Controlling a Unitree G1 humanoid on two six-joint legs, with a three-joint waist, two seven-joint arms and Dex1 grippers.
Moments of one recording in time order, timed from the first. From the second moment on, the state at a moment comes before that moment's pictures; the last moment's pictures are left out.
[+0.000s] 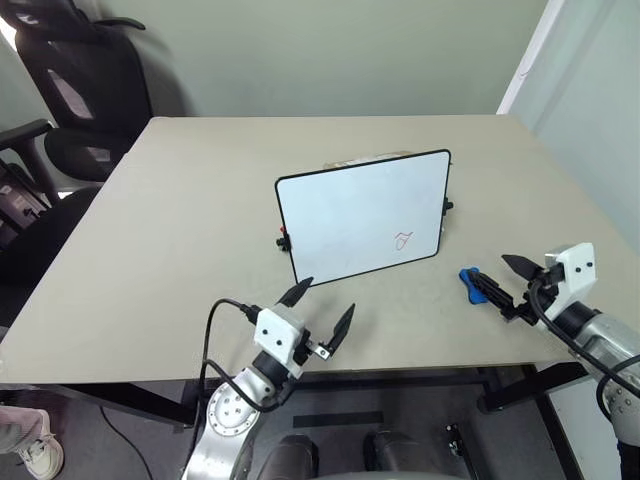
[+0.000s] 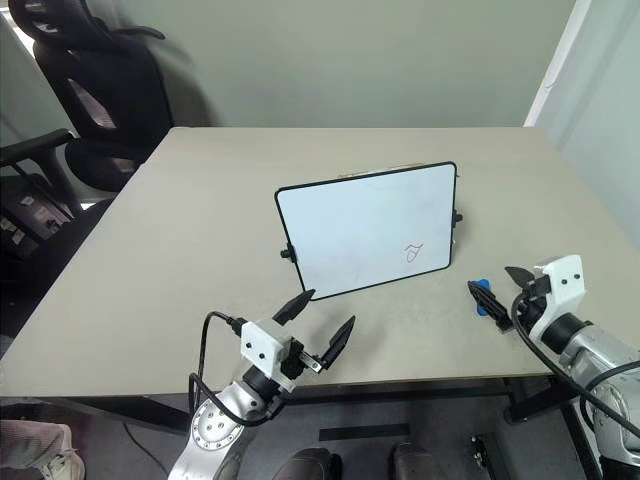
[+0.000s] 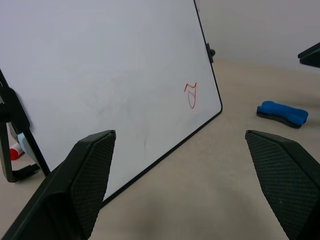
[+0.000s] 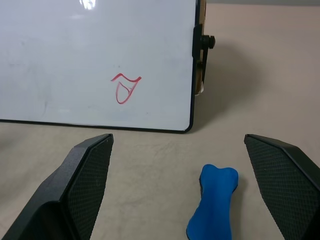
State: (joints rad) left arm 0.23 0.19 -0.22 -0.38 -0.10 -0.06 -0.37; right arm 0.03 -0.62 -0.38 -0.40 0.58 0.65 0.57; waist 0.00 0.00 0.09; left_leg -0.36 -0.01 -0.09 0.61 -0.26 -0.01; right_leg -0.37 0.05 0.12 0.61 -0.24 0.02
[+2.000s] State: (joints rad) left arm 0.26 0.20 -0.19 -0.38 -0.16 -0.08 -0.38; right arm -0.51 -0.70 -0.07 -0.22 0.47 1.18 0.61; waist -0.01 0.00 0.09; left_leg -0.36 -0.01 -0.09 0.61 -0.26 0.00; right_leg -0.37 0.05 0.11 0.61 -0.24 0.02
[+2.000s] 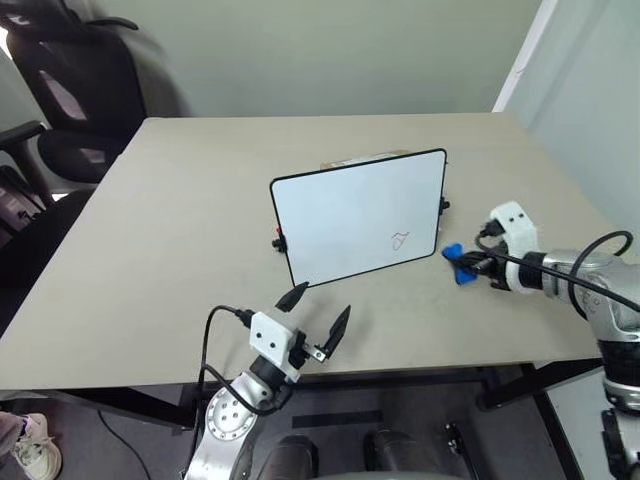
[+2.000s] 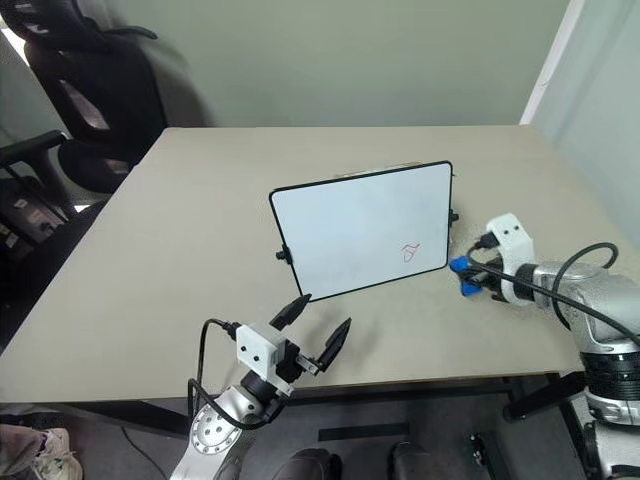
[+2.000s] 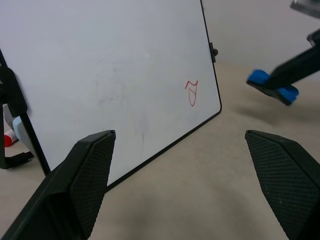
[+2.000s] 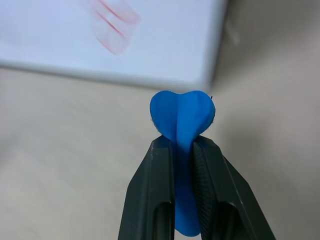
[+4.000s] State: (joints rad) left arm 0.24 0.21 -0.16 -0.37 -0.17 -0.08 -0.37; right arm -0.71 -0.32 0.13 0.20 0.26 0.98 0.49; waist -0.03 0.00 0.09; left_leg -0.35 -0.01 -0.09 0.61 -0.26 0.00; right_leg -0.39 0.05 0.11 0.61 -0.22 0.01
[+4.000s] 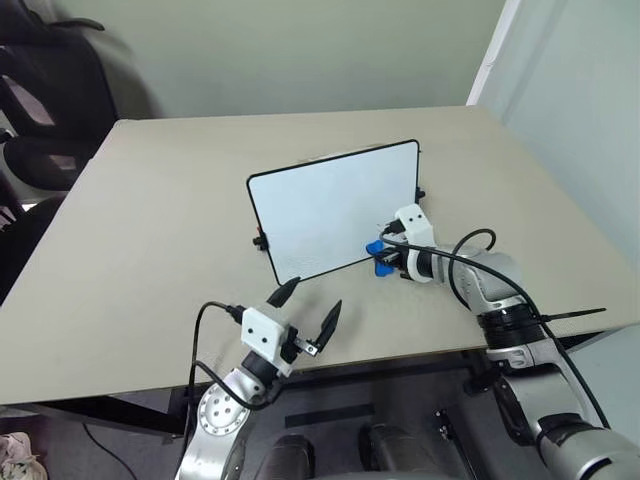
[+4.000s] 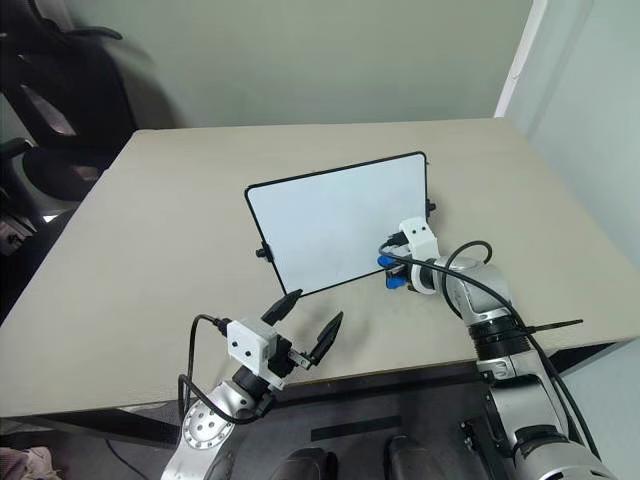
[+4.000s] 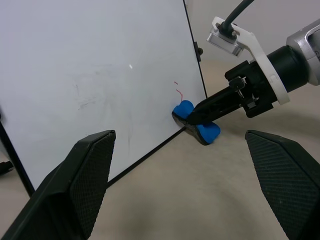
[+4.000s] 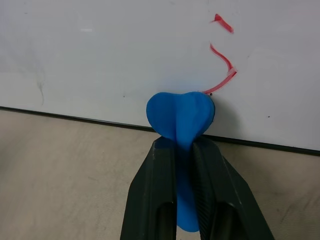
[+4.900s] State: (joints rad) left arm 0.23 0.22 -0.14 -0.39 -0.17 -0.07 -0.38; right arm -0.76 -0.32 0.07 0.18 0.27 1.04 0.49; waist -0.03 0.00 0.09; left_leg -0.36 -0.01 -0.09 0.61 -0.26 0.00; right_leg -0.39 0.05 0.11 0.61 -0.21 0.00
